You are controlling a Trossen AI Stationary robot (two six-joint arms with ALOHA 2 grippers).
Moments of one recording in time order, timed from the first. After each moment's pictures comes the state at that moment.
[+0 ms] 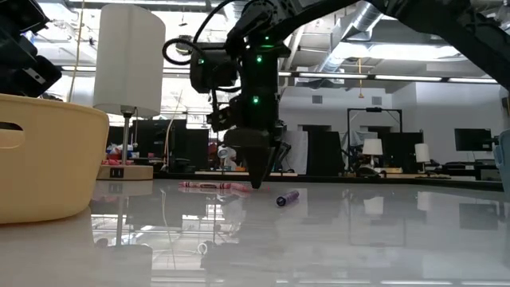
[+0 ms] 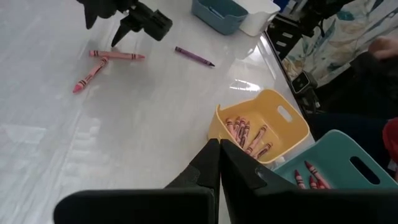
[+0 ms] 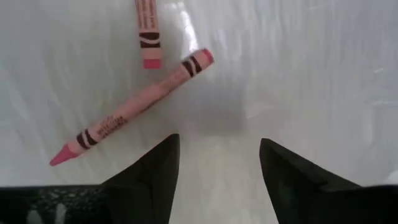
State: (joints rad) left arm -1.10 0.01 0.44 -0.93 -0.74 -0.81; right arm -0.05 2.31 1.99 -1.15 0.26 0.21
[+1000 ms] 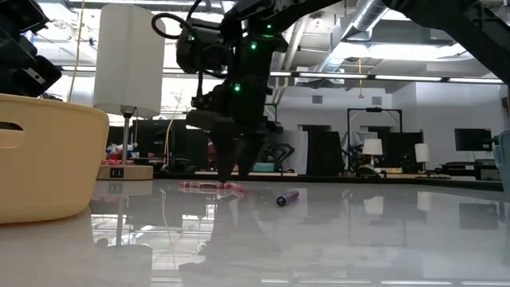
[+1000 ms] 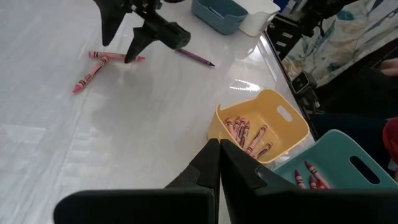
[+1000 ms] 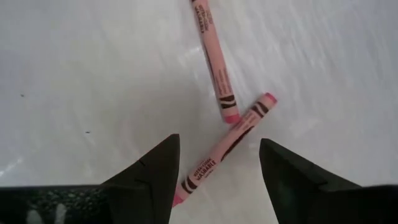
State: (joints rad) left arm -1.10 0.01 0.44 -0.93 -0.74 -0.81; right arm 0.01 2.30 1.98 -0.97 0.21 0.50
